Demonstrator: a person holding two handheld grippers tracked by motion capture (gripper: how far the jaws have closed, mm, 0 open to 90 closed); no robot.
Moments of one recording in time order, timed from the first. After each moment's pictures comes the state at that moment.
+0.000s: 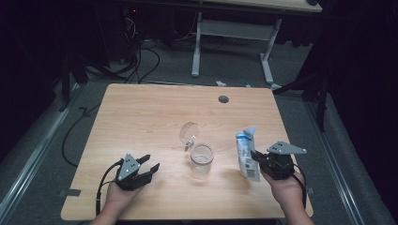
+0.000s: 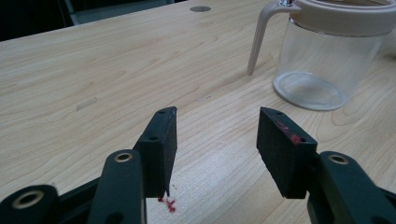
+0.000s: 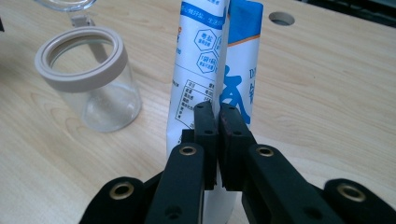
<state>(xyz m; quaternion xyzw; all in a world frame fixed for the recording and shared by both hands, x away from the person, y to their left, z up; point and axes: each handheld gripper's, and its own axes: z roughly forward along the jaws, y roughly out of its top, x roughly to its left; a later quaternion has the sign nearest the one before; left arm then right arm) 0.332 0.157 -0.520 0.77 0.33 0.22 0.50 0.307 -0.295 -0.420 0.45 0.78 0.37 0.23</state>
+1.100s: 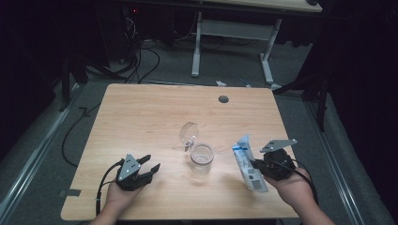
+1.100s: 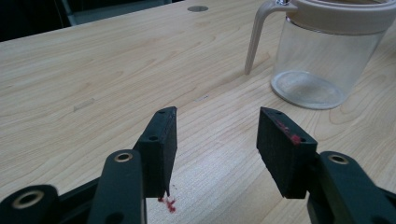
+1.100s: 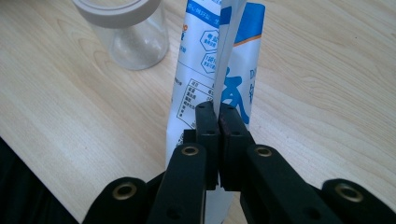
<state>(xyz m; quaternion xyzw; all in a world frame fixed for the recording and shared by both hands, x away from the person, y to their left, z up) 0.331 0.157 -0.521 0.77 0.32 0.22 0.50 0.308 -0.284 -0.396 0.42 0.86 0.26 0.15</state>
